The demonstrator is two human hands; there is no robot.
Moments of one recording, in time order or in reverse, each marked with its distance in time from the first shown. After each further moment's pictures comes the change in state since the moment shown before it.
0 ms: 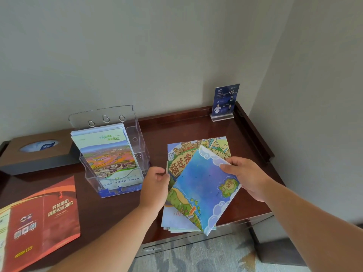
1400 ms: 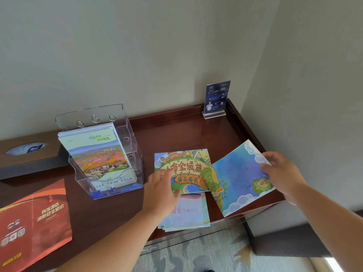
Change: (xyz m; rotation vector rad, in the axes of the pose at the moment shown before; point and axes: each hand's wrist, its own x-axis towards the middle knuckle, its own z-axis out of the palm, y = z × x) left_hand -0.008 -0.014 0.020 0.847 -0.140 0.448; right_hand -0.012 0.041 -0.086 -0.235 0.536 -0.069
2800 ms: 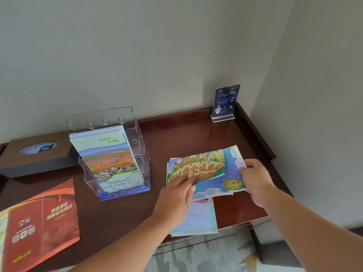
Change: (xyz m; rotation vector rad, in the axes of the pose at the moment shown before) left_hand -0.007 0.010 -0.004 -0.164 -0.047 0.220; right_hand -0.002 -0.029 0.083 0.193 -0.047 0.234
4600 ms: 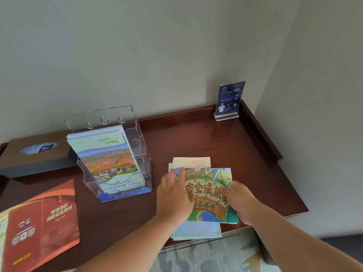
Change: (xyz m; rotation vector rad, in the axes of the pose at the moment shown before) left_hand 0.016 -0.002 0.011 0.212 0.048 -0.272; right_hand -0.032 0.017 0.039 -0.207 -0.287 0.205
